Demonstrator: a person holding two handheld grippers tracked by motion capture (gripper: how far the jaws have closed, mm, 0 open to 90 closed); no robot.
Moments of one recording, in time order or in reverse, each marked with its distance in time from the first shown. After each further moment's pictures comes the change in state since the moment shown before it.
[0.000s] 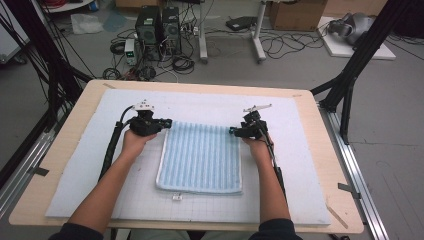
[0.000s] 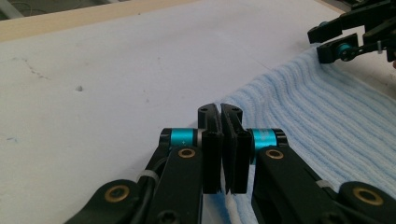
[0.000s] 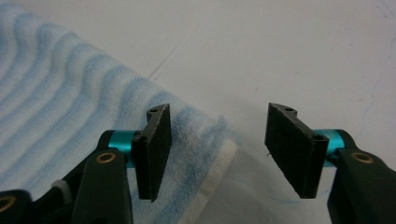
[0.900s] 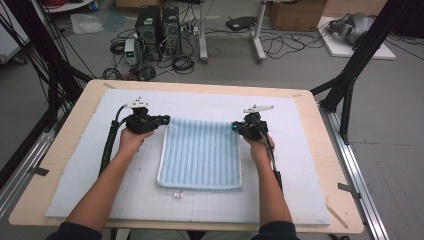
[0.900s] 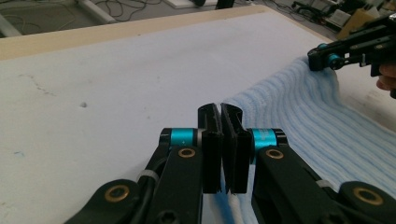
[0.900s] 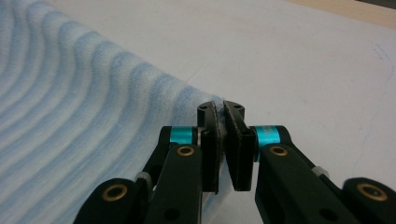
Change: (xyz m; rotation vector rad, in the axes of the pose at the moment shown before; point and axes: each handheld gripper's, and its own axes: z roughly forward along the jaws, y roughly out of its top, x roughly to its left) left arm 0.006 0.004 -0.012 -0.078 -0.051 -0.021; right arm 0.011 0.001 -0.015 -0.104 0.022 -0.064
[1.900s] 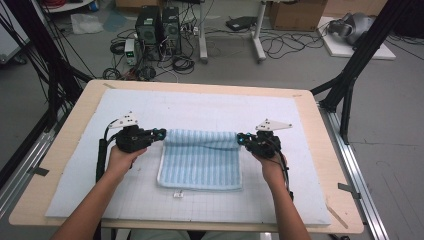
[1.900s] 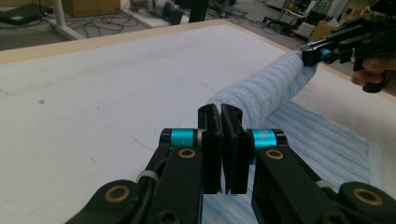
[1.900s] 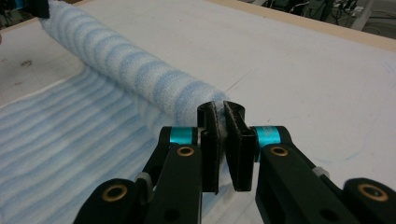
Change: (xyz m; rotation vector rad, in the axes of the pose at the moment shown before) left arm -0.045 -0.025 -0.047 -0.079 -0.080 0.052; right arm 0.031 -0.030 -0.070 -0.129 0.098 -0.062
